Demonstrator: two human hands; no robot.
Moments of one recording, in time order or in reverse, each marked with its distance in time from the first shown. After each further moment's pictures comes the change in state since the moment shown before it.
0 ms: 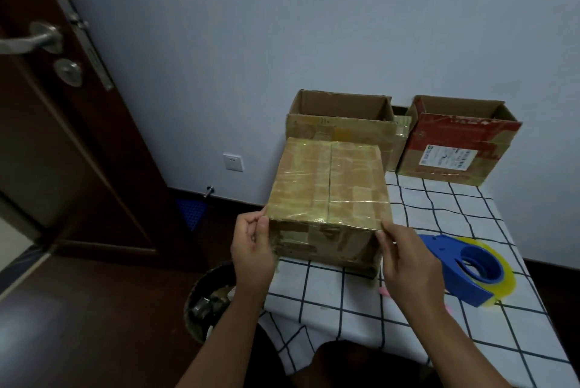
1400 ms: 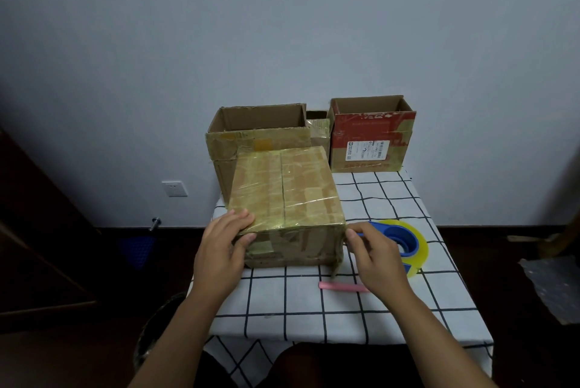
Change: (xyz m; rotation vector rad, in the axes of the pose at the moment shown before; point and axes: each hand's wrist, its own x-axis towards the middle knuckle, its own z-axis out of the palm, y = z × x) left_hand 0.007 0.009 0.044 0.480 -0.454 0.527; right_hand -0.005 0.066 -0.049 0.322 -0.123 0.295
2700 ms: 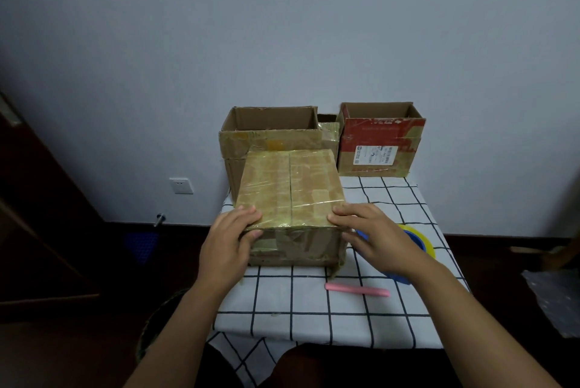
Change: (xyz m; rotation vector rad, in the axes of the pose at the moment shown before) left_hand 0.004 -0.007 -0.009 0.036 -0.018 -0.007; right_hand 0.045 -0.021 -0.022 -0.319 -0.415 -0.348
